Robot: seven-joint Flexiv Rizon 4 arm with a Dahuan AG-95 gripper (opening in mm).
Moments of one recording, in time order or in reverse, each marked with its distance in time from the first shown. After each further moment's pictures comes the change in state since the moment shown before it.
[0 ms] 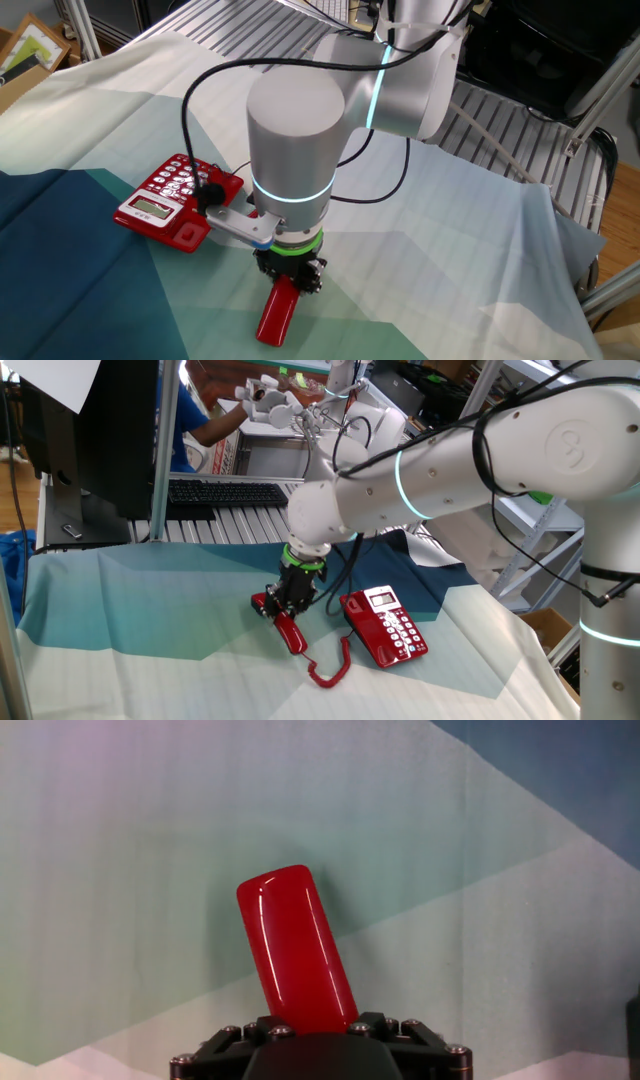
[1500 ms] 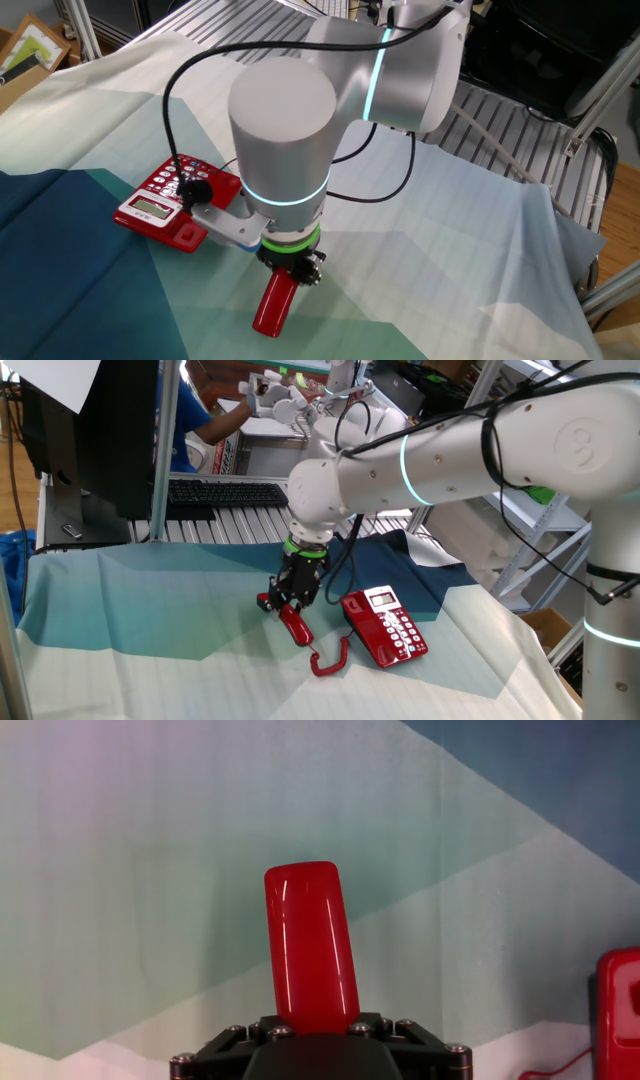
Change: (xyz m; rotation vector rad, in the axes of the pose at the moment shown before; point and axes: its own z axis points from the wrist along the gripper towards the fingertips) arm 0.007 -0.006 -0.024 0.015 0.071 0.033
